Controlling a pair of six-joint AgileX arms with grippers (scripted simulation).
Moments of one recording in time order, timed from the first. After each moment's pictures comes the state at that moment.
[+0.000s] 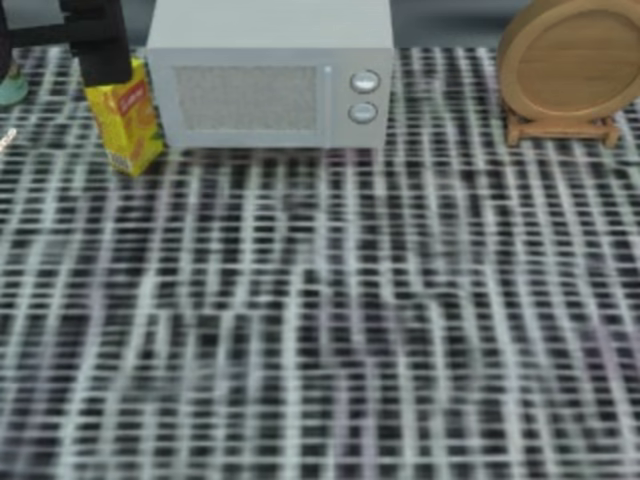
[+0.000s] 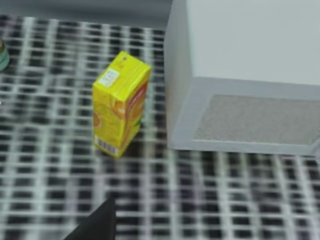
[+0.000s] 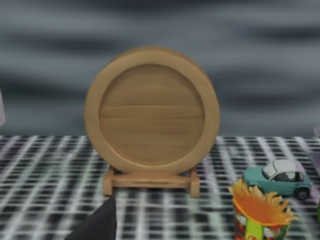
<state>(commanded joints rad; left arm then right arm) -0.32 1.18 1.21 -0.66 -0.14 -0.27 0.00 0.00 0.00 0.00 0.00 0.00</state>
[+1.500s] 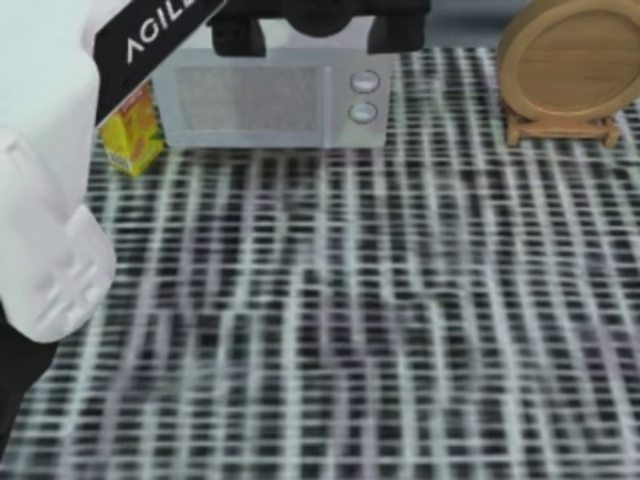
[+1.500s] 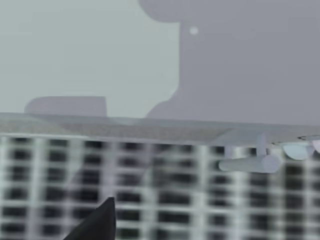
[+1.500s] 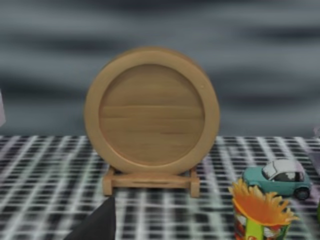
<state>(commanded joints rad) -0.63 2.34 2.47 -1.26 -0.30 -0.57 0.00 0.00 0.00 0.00 0.00 0.00</state>
